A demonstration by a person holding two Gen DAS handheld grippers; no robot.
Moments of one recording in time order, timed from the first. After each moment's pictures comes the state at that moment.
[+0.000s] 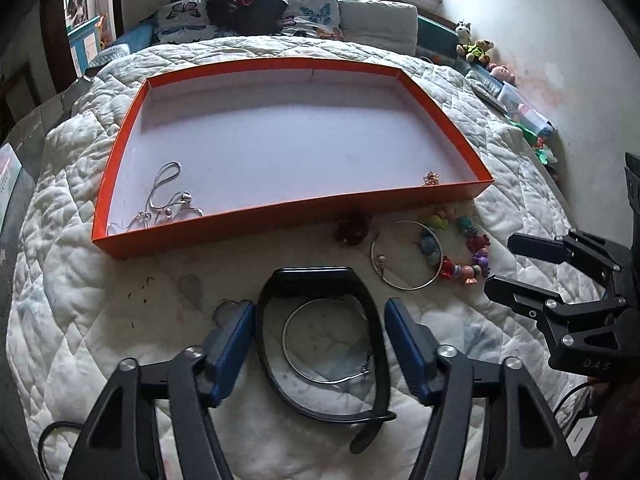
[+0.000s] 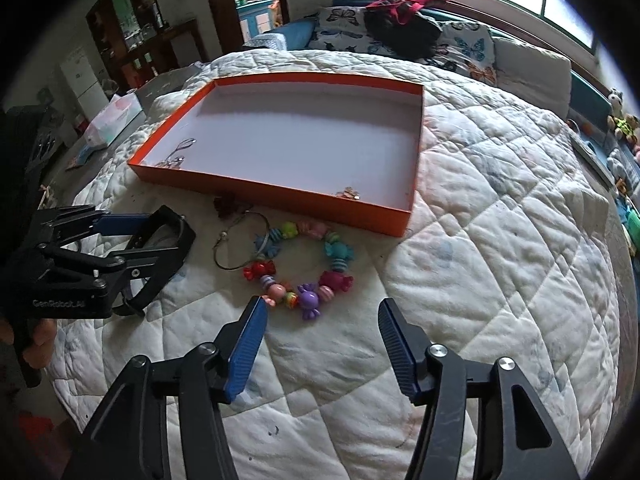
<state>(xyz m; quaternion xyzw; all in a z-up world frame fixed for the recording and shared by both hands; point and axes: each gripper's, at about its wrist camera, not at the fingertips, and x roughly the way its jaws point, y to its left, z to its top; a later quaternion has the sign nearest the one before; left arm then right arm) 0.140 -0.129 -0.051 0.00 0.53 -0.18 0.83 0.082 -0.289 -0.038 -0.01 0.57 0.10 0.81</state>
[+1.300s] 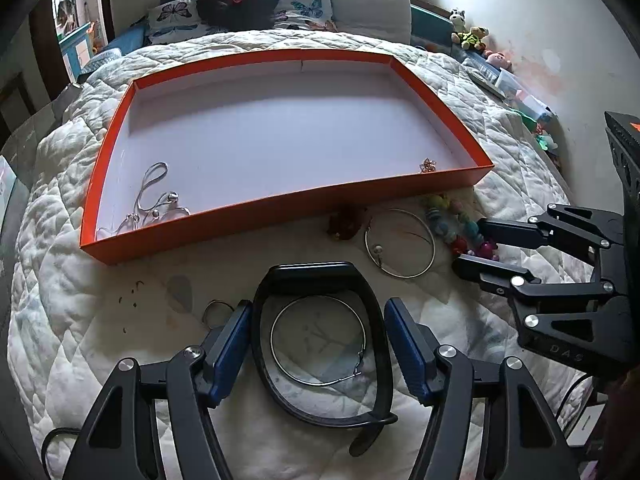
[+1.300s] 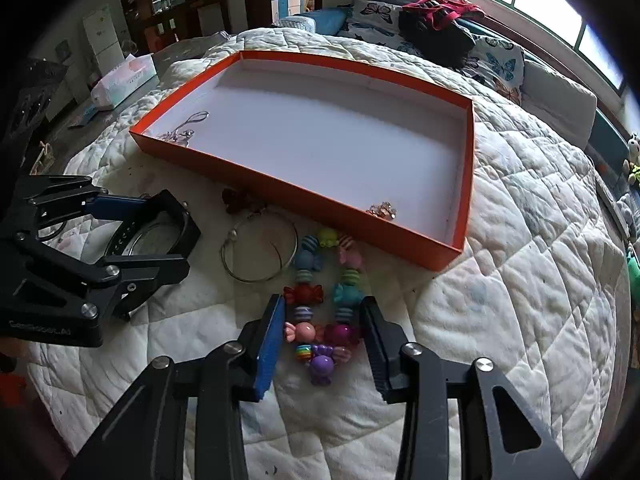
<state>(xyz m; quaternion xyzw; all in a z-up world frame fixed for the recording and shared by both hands) 0.142 -0.141 -0.059 0.02 0.53 -0.18 0.83 0.097 -0.267 -0.052 -0.07 0.58 0.13 0.80</state>
